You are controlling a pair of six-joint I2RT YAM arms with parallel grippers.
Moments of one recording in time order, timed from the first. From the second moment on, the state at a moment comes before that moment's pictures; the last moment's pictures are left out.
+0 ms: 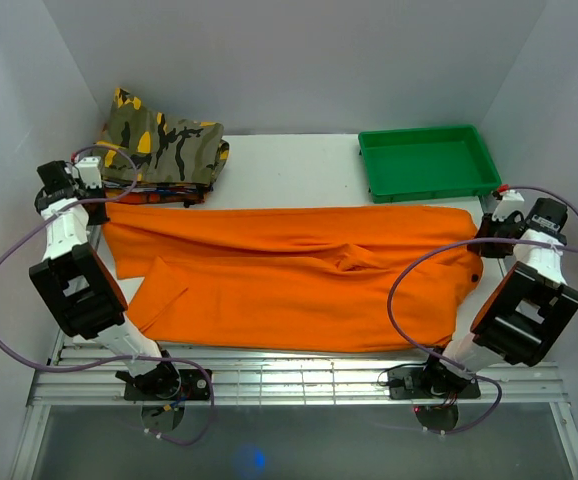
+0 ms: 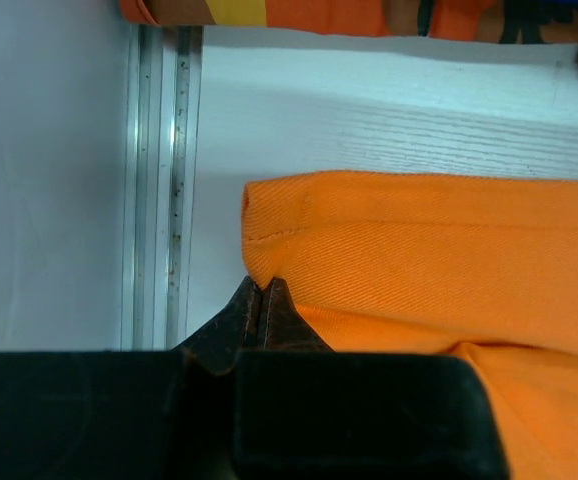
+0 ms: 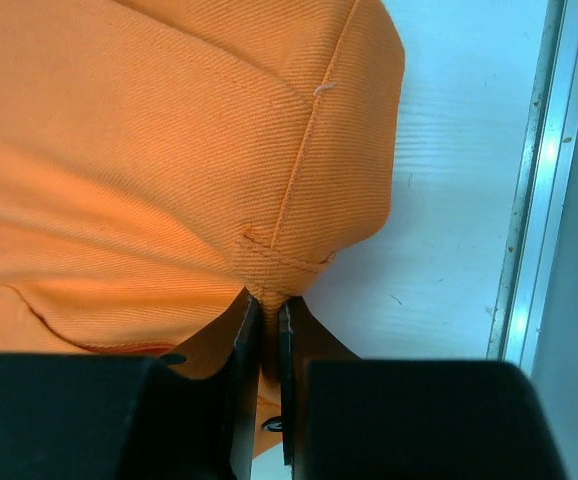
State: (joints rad) left arm 0.50 1.69 1.36 -0.54 0.21 0.38; right arm -0.58 1.47 0.98 -0.50 -0.56 -0.46
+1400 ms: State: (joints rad) left arm 0.44 1.97 1.36 -0.80 0.40 0.47; right arm -0.14 1.66 1.19 -0.68 -0.45 -0.51
